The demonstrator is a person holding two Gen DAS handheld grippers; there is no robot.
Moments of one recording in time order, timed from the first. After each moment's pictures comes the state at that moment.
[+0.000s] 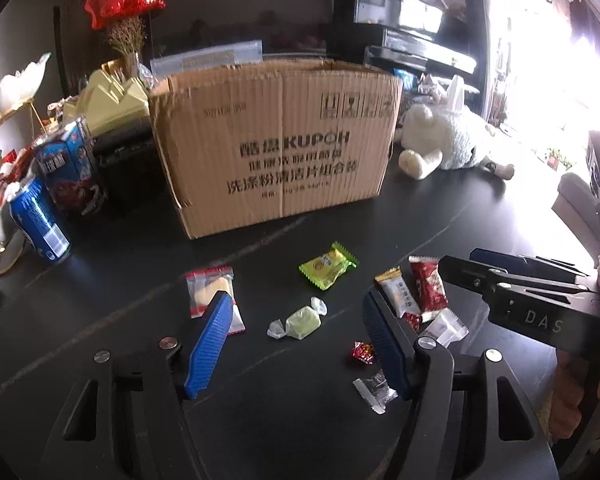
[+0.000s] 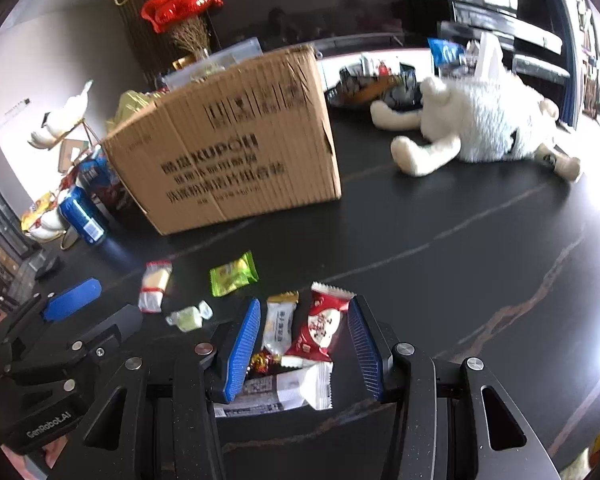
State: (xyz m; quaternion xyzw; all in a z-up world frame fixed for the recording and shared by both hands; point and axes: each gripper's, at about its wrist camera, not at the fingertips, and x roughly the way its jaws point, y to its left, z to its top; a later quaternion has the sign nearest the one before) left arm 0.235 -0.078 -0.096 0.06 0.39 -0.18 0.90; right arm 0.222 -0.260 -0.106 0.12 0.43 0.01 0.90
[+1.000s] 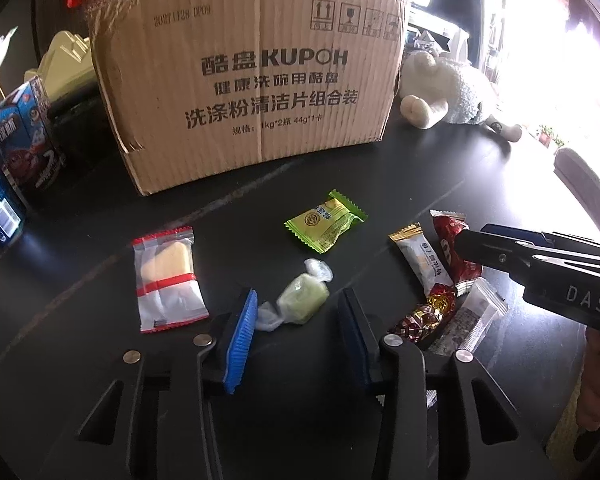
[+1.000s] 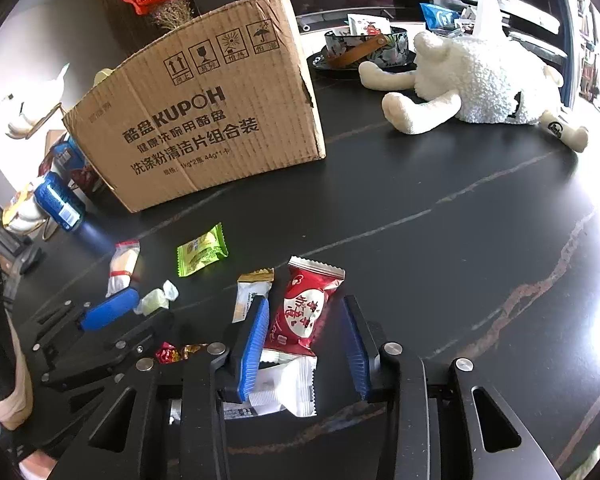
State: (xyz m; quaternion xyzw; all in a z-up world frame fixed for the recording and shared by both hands) left arm 0.262 -0.092 -0.153 0.07 0.44 -0.21 0.87; right arm 0.236 -0.263 -0.135 0.12 0.46 0.00 0.88
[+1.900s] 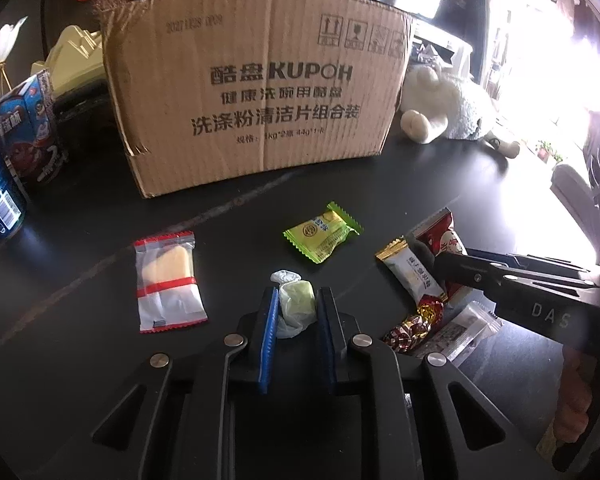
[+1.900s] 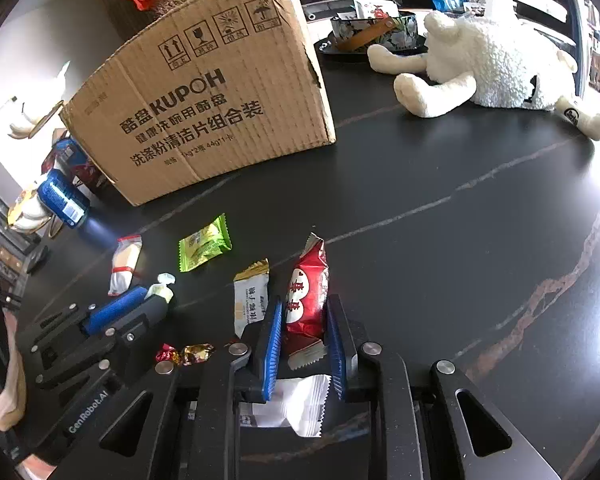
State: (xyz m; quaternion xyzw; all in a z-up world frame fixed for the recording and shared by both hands) left arm 0.258 -0.088 -0.146 0.04 0.43 -0.21 0.88; right arm 0.243 -0.261 -0.145 0.14 0.47 0.02 0.87
